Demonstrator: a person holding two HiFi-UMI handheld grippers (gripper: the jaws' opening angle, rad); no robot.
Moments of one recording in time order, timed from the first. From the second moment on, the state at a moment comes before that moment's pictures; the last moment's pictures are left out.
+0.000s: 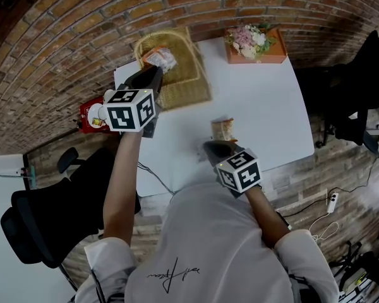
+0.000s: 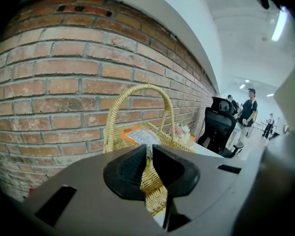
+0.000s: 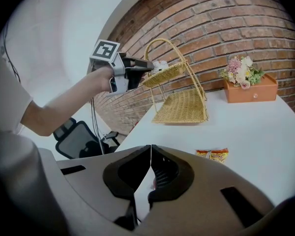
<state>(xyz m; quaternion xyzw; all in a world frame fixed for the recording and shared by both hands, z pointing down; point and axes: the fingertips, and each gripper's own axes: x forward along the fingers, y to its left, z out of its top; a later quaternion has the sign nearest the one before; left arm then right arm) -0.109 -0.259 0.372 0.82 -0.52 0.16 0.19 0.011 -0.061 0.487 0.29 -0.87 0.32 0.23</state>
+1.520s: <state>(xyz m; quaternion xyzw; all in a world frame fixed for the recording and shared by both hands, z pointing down) -0.116 -0.207 0.357 0.82 -0.53 0.10 0.20 0.020 -0.046 0.472 0.29 -0.88 0.29 0.23</state>
